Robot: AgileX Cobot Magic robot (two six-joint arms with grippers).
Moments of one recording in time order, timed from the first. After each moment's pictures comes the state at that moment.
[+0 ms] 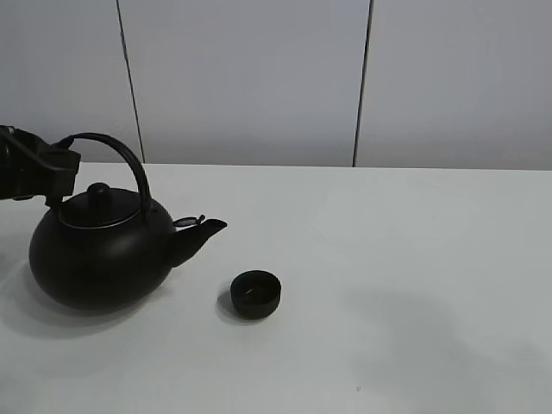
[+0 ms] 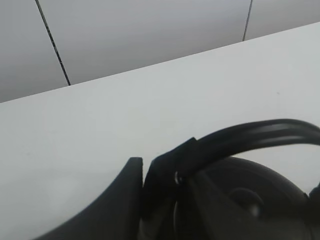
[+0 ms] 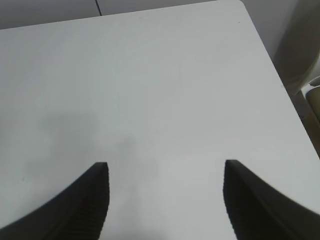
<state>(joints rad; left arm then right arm) -0.23 1.60 -0.48 0.25 -0.69 -0.05 -0.06 0.00 -0.47 -0.07 1.08 0.08</state>
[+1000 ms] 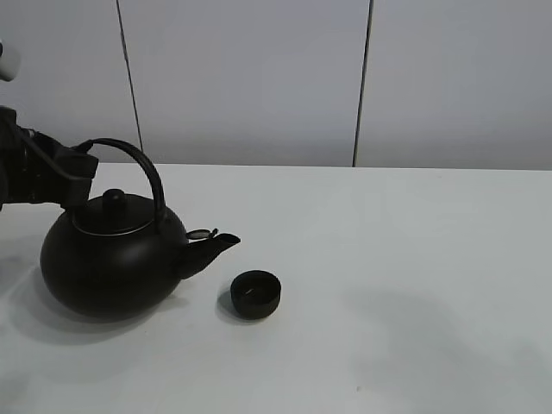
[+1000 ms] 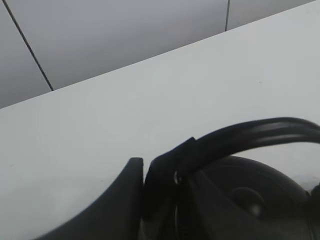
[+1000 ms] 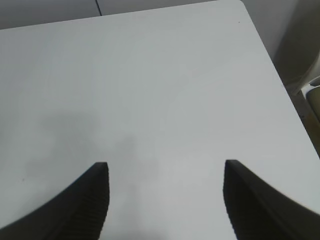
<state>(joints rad) -0.27 1.60 -0.50 0.27 -0.65 0.00 -0.06 0.00 -0.47 -0.07 1.08 0.08</state>
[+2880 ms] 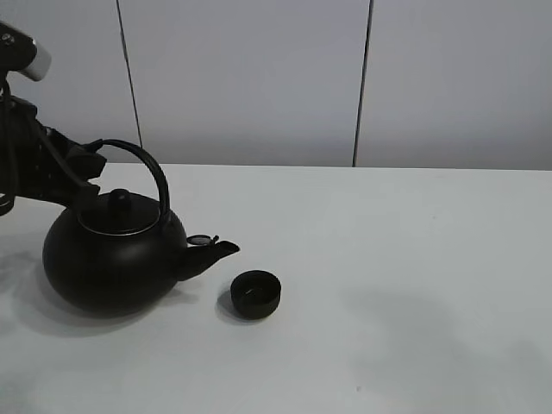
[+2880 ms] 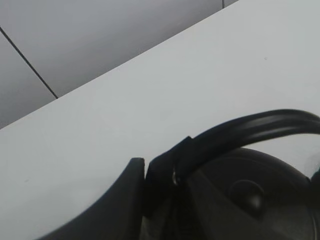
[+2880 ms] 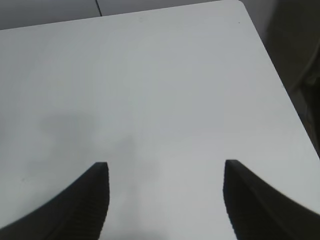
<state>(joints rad) -0.30 1.60 -0.57 0.27 -0.51 0.13 -0.06 0.00 -0.47 -0.07 1.08 0.08</state>
